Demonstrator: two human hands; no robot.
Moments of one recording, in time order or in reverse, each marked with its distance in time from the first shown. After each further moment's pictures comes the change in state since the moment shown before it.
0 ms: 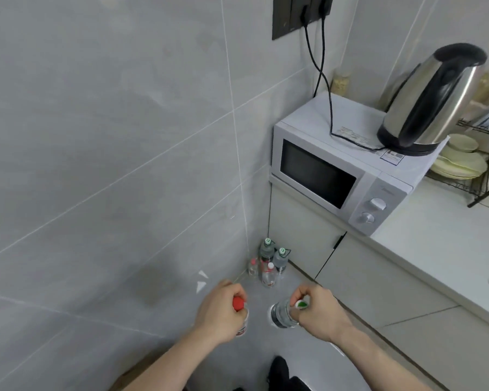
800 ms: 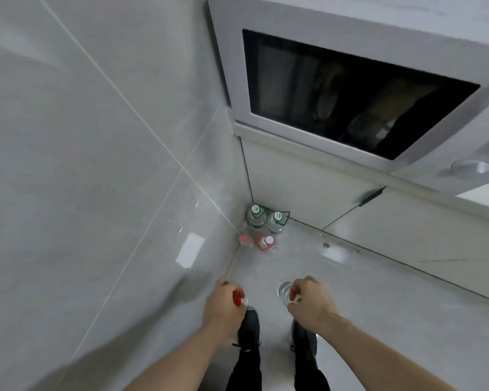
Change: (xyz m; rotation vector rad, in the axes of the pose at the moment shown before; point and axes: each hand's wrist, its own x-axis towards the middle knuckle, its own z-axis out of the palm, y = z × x) left_hand 0.283 -0.155 0.177 0.135 -0.358 -0.136; right_hand 0.282 0.090 0.152 0.067 -0.092 0.377
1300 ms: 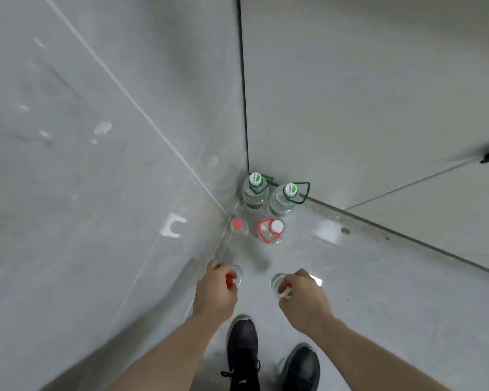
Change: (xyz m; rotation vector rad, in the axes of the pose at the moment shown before) left_hand 0.215 -0.112 0.159 -0.031 0.036 0.061; right_hand 0.228 0.064 0.173 0.027 0.026 0.051
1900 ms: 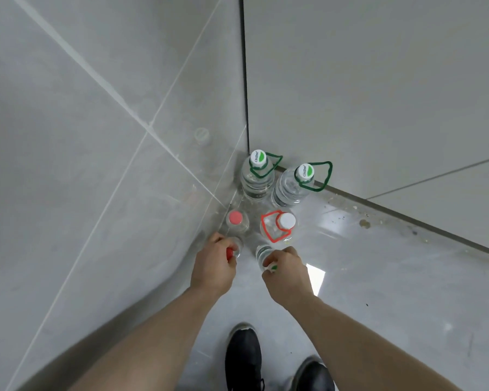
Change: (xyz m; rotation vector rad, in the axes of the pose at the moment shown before) left_hand 0.111 -0.030 0.056 0.024 0.041 0.128; right_hand 0.128 0.000 0.072 0.146 0.079 0.049
